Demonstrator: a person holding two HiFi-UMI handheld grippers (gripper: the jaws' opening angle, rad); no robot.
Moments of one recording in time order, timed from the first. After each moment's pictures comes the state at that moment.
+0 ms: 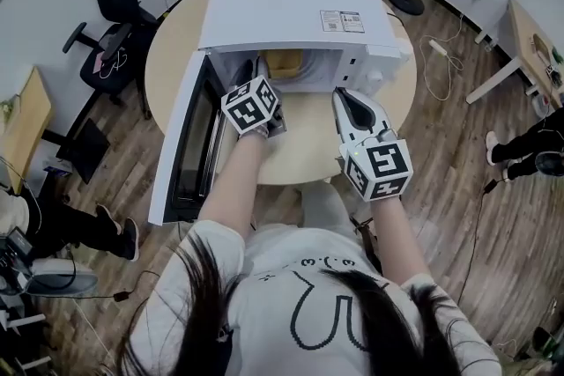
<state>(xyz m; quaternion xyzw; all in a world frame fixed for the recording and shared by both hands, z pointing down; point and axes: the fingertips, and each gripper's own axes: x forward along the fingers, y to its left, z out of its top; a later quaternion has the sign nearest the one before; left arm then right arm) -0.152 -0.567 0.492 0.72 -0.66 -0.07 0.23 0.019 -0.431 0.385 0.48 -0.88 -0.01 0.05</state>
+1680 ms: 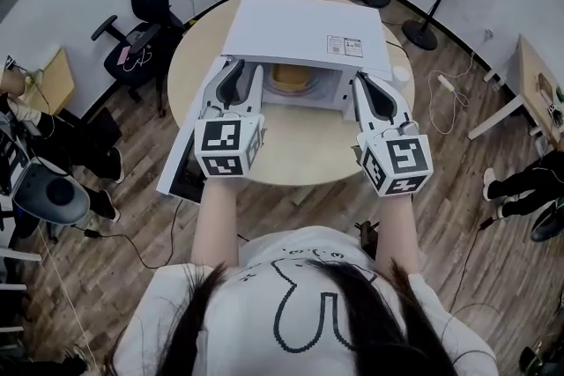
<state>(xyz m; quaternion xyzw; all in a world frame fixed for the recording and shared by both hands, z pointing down) -0.137 -0.421 0.278 0.78 -0.62 0.01 -0.05 0.047 -0.410 0.257 0.46 -0.88 -0.10 0.01</state>
